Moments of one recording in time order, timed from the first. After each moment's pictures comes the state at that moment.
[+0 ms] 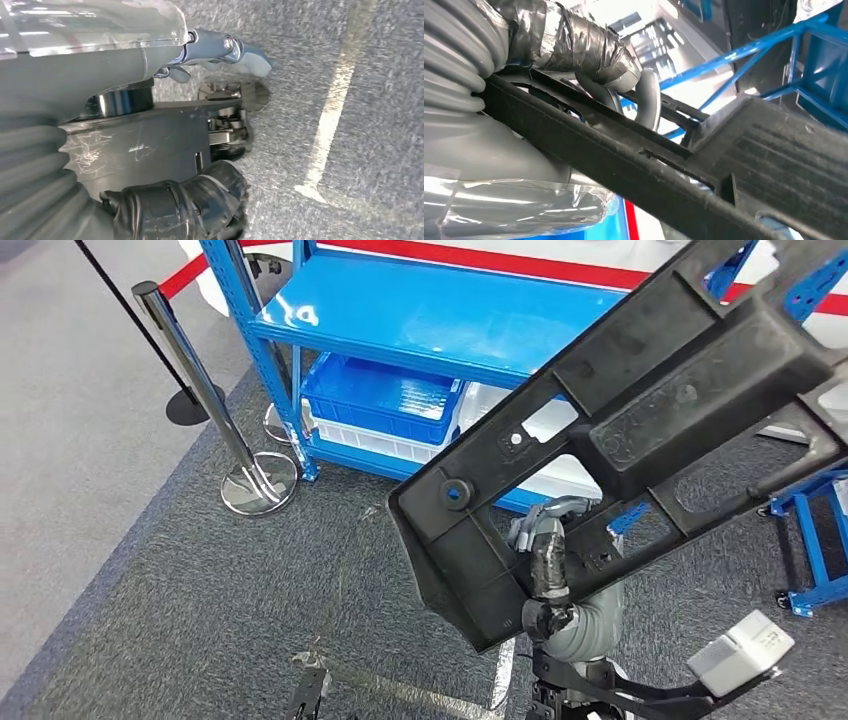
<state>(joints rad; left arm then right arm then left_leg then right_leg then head) -0.16 -0.07 -0.98 -0.21 1.08 0.65 -0.37 -0.13 -0.03 0.66 -1.87 -0.18 -0.66 -0.45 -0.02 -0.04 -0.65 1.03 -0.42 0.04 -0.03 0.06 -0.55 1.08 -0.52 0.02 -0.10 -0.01</state>
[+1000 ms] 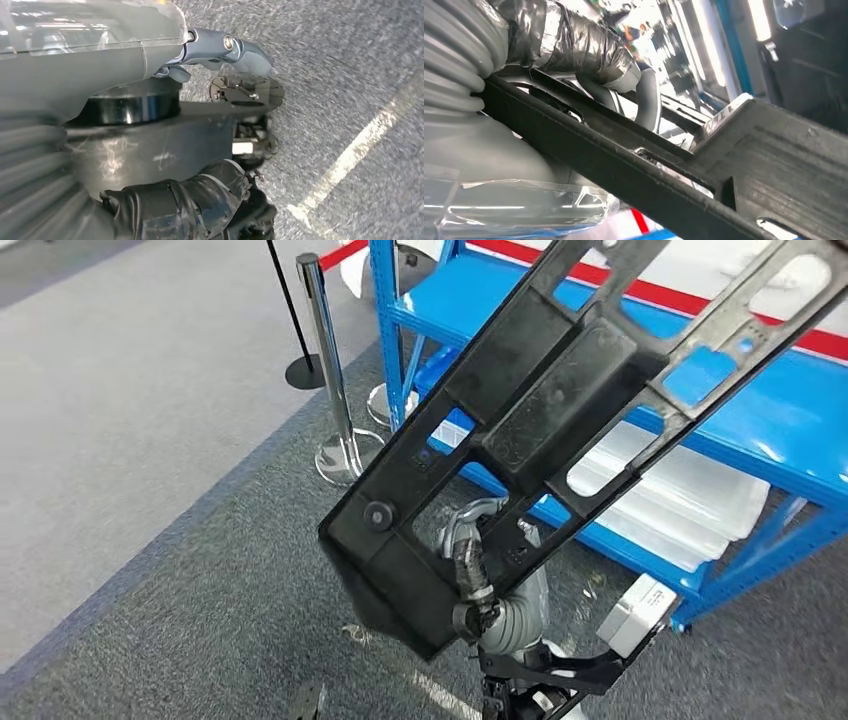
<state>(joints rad) -0.12 -0.07 -0.97 -0.21 1.11 0.63 -0.33 -0.22 -0.02 0.76 -1.72 -0.34 -0.56 -0.52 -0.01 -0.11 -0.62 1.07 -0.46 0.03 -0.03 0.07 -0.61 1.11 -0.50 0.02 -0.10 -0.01</state>
